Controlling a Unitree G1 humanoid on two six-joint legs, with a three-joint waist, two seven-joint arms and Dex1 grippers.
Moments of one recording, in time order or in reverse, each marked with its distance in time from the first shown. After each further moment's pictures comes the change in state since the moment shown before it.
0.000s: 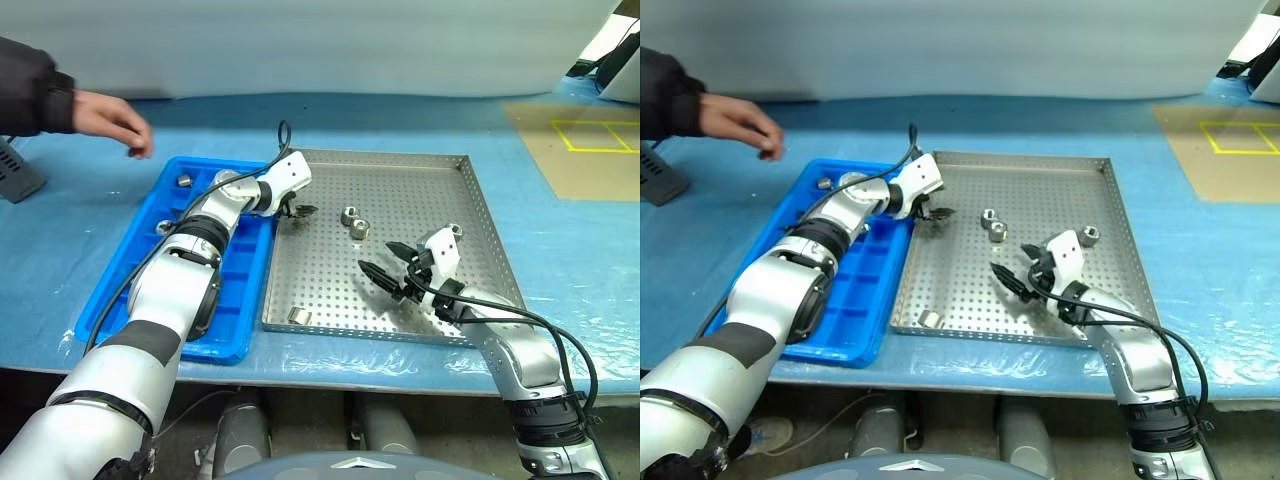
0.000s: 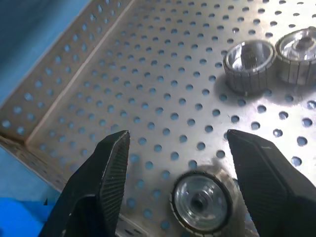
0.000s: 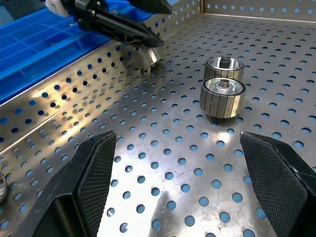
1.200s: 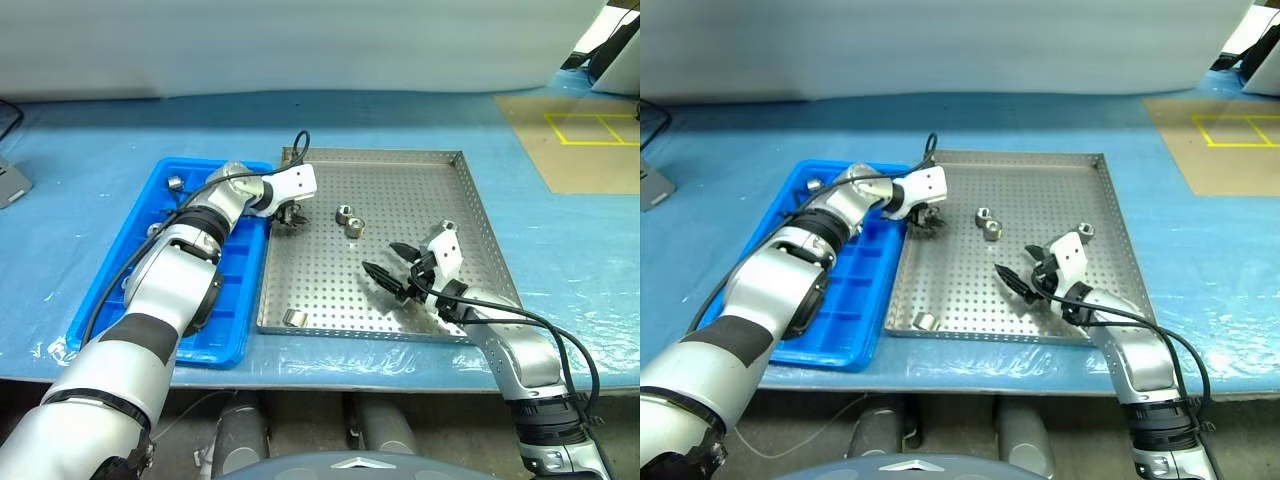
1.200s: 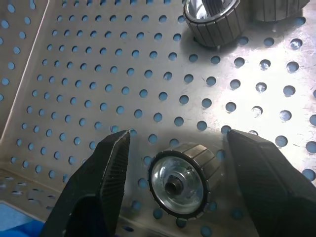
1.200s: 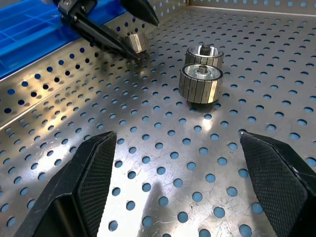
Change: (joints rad) left arm -0.070 0.024 -0.148 -0.011 0.131 -0.007 -0.102; right arm 0.002 -0.006 -0.009 0.021 -0.030 -0.028 0.018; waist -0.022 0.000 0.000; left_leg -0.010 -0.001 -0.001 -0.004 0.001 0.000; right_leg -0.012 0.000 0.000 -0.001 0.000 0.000
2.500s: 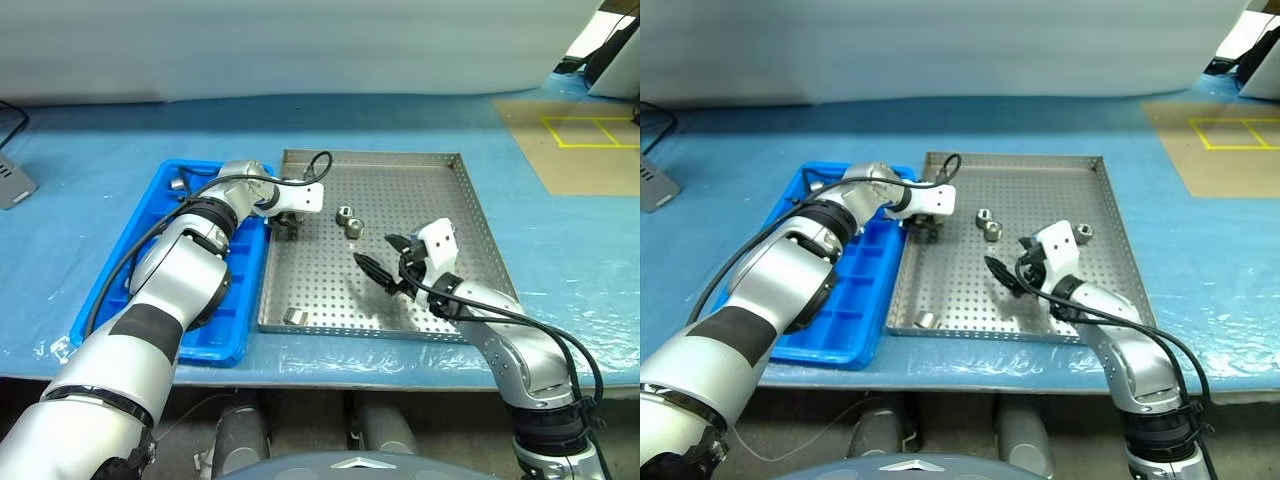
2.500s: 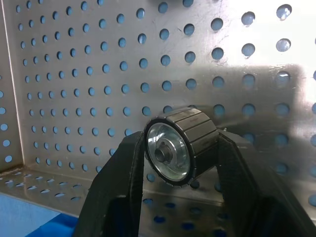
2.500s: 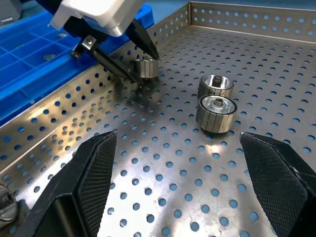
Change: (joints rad) left arm -0.045 -0.026 -0.161 0.060 0.193 -0.061 0.073; right arm -0.023 0.046 0.024 -0.278 0.031 0.283 -0.187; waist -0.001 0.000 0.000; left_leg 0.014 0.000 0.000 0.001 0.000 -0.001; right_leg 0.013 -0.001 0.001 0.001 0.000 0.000
